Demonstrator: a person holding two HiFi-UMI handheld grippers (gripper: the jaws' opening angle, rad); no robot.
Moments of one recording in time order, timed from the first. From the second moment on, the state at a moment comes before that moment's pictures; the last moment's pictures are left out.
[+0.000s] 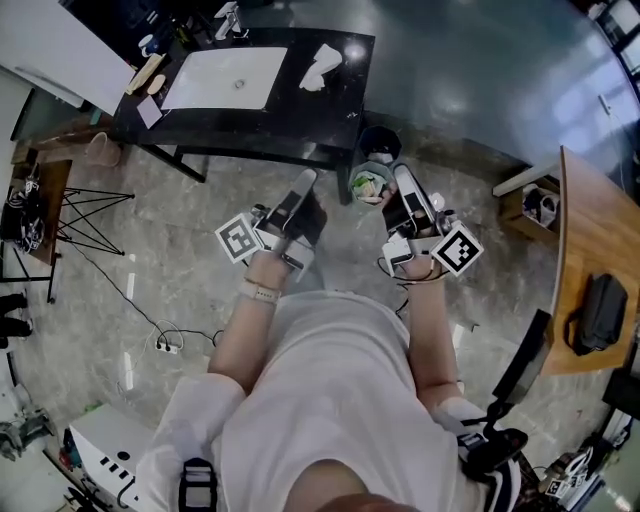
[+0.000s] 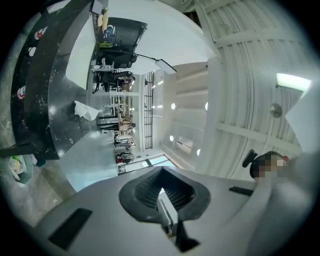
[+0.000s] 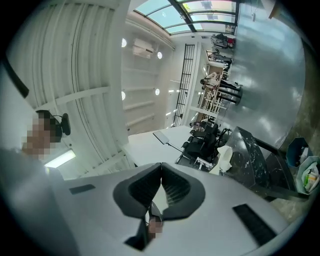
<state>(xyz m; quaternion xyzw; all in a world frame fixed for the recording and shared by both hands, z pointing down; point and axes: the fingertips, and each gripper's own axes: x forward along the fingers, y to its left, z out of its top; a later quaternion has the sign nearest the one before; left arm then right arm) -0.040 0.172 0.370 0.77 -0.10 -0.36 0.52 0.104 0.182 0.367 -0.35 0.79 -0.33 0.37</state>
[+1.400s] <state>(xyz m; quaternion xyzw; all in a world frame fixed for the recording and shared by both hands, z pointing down) -0.100 -0.167 0.444 0.77 -0.11 -0.25 0.58 0.009 -0.117 0.419 -0.46 0.74 -0.38 0.31</state>
